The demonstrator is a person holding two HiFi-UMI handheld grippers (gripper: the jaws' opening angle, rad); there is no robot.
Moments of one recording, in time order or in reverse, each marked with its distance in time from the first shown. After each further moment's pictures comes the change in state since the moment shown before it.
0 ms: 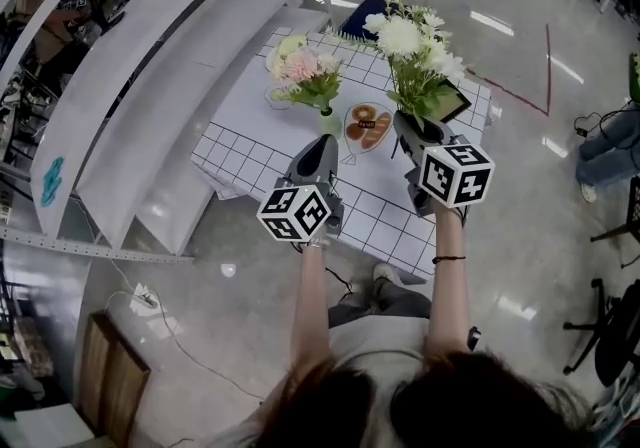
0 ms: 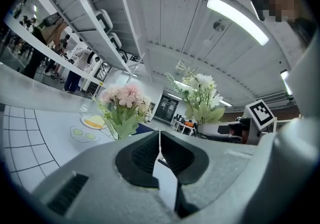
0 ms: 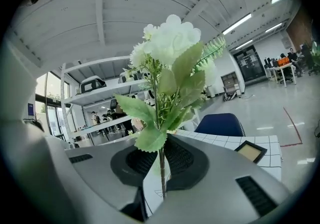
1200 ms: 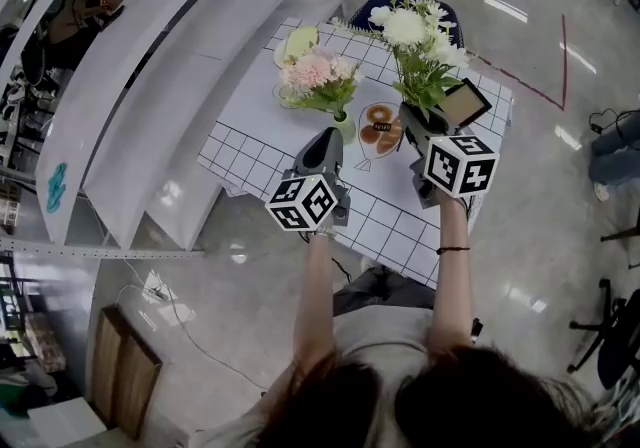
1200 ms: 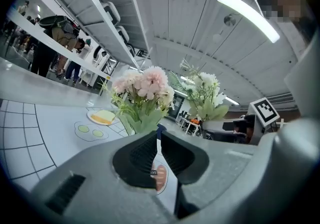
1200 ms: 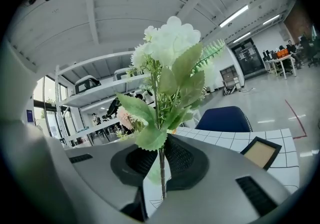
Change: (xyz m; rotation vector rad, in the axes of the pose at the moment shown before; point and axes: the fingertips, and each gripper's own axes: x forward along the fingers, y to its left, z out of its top) left arm 0.038 0.059 -0.014 -0.032 0.053 0.068; right arm 0.063 -0.021 -0.011 0.052 0.034 0.012
